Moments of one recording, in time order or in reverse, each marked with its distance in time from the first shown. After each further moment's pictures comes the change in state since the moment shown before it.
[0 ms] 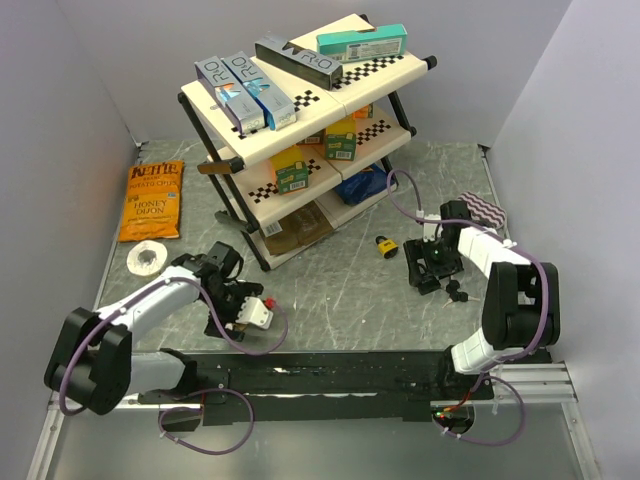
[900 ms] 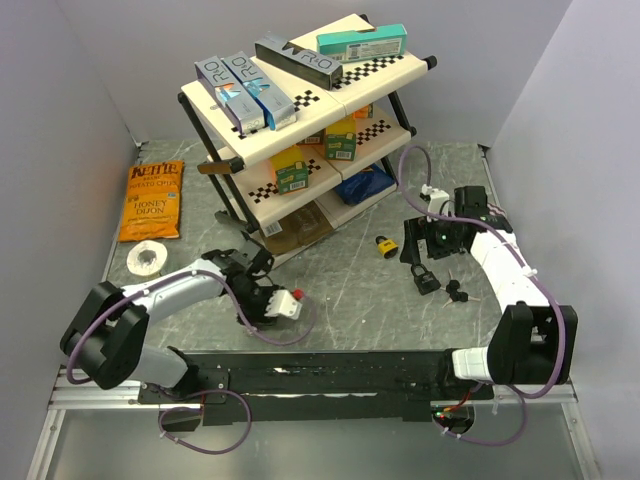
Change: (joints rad) left arm -0.173 0.147 0.071 0.148 0.050 -0.225; right arm 0.000 -0.207 0.087 -0.057 -0.219 0.009
